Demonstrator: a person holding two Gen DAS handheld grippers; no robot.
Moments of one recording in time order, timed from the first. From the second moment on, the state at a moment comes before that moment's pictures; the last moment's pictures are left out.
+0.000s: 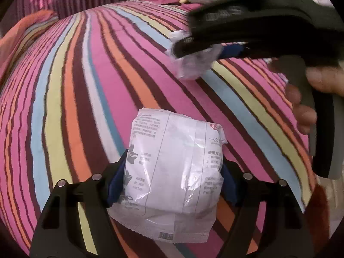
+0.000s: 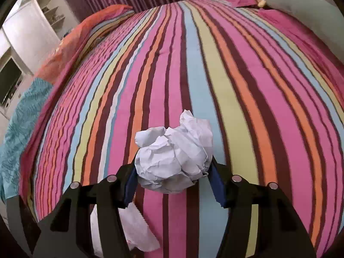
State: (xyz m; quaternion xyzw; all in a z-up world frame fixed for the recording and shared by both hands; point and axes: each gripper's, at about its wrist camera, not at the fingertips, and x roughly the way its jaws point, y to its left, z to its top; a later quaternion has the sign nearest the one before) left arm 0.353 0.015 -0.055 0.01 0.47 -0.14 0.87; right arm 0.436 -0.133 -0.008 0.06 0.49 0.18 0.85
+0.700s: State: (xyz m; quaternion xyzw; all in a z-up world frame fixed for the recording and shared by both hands) left arm 0.215 0.054 -0.018 -0.04 0.47 -0.09 0.88; right arm 0.283 -0.215 0.014 0.12 0.47 0.15 0.86
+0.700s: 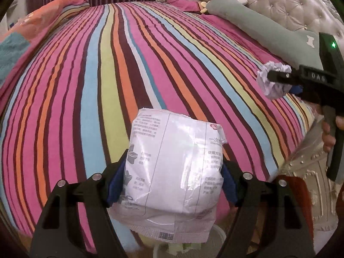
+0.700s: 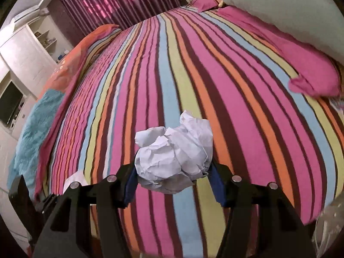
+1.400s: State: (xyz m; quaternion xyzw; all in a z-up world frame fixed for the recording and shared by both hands) left arm 0.071 0.028 -0.045 -0.06 0.52 -0.10 0.85; right arm 0.129 -0.216 -0.013 0.14 0.51 0.18 0.83
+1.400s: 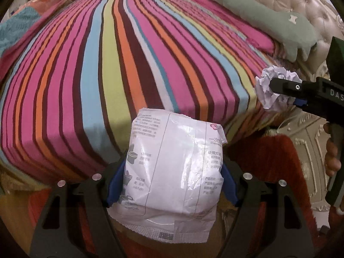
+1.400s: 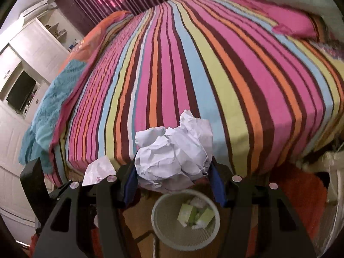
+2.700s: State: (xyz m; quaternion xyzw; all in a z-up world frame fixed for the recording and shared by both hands) left arm 0.050 0.008 -0.182 -0.06 0.73 -0.08 0.68; right arm 0.078 -0.164 -0.192 0.10 0.77 0.14 0.61
